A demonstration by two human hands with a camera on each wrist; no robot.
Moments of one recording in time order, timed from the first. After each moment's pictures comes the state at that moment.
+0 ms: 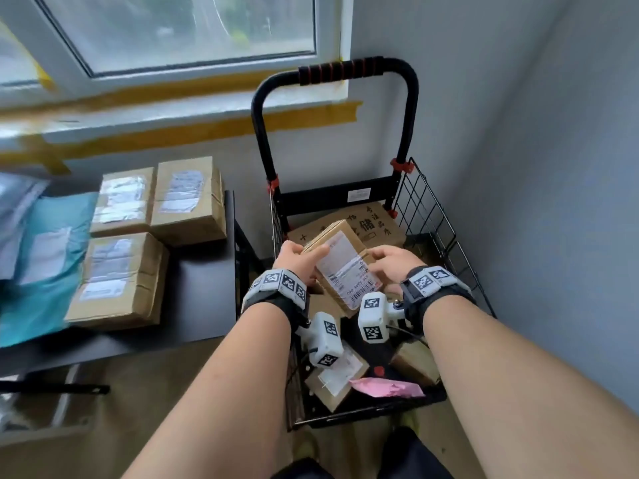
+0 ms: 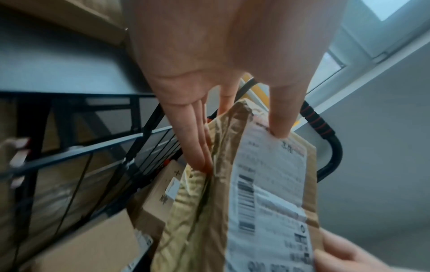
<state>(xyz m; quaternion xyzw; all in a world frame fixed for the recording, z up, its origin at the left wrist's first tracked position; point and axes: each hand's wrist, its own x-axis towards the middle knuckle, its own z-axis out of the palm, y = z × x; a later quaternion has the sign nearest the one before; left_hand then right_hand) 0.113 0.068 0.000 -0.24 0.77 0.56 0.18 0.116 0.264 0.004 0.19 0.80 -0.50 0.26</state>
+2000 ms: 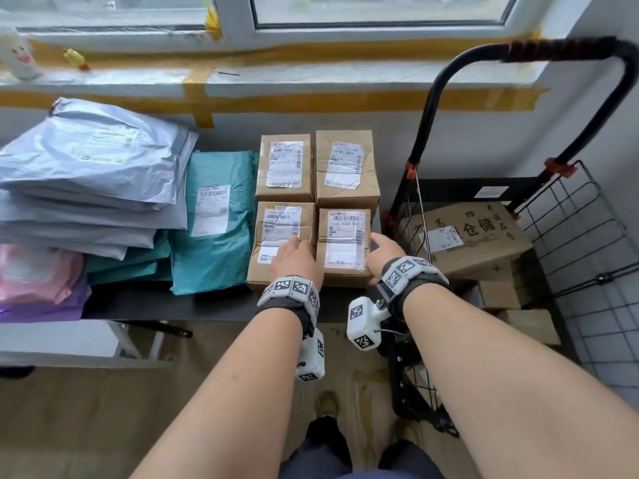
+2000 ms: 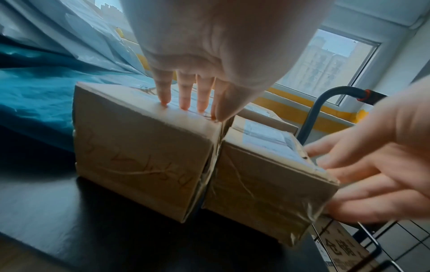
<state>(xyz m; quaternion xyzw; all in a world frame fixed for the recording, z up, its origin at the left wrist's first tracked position) 0.131 -0.242 -0.025 -0.15 0.97 0.17 0.11 0.096 -0.094 -0.002 0.14 0.86 -0.41 0.28</state>
